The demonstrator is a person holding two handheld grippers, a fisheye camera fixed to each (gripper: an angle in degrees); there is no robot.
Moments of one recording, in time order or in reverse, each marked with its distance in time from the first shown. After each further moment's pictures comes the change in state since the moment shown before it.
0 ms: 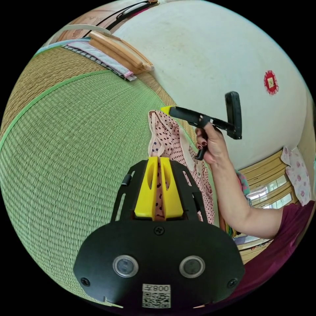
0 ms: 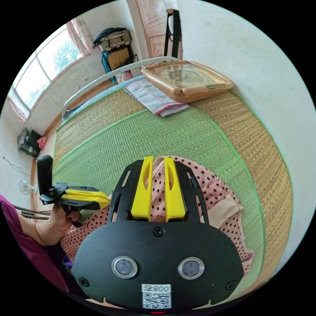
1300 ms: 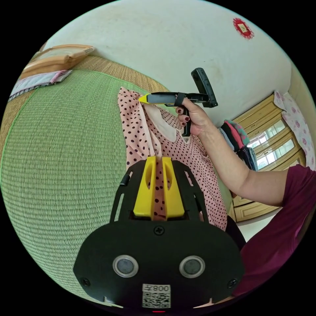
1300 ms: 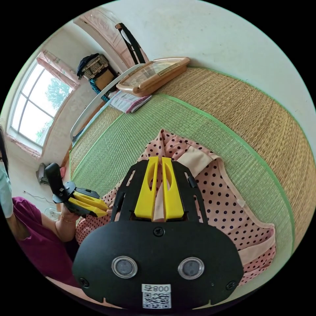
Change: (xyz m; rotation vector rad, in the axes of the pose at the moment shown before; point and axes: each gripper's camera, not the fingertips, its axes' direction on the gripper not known) left arm 0.073 -0.015 0.040 -0.310 0.021 0.350; right arm 0.163 0.061 -0.031 0.081 -0.213 0.283
